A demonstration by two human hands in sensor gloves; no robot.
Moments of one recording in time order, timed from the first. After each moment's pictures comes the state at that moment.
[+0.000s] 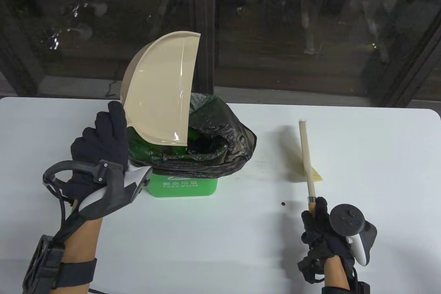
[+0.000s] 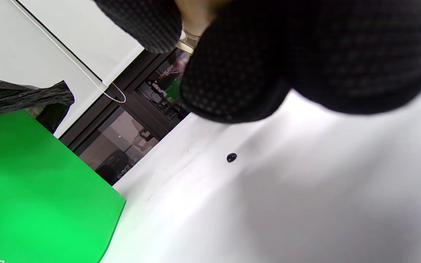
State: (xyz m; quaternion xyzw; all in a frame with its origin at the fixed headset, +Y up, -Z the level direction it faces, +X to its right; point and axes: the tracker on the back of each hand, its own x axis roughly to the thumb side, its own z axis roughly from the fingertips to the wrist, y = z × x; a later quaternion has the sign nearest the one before) left_hand -0.218 -0.488 -0.291 0.28 -0.05 -0.26 0.92; right_hand 0.248 -0.720 -0.283 -0.10 0.02 0.92 0.39
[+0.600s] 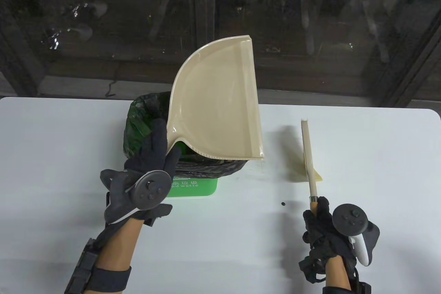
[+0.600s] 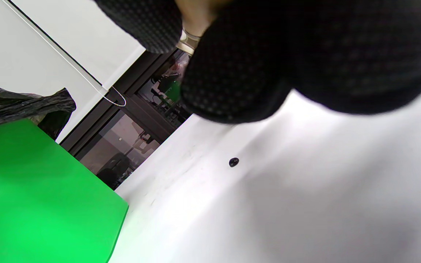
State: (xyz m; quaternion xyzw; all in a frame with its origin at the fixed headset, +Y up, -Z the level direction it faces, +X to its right) left_hand -0.163 -0.521 -0.288 0.24 -0.16 0.08 0.95; right_hand 0.251 -0.718 -0.282 -0.10 0.02 0.91 0.40
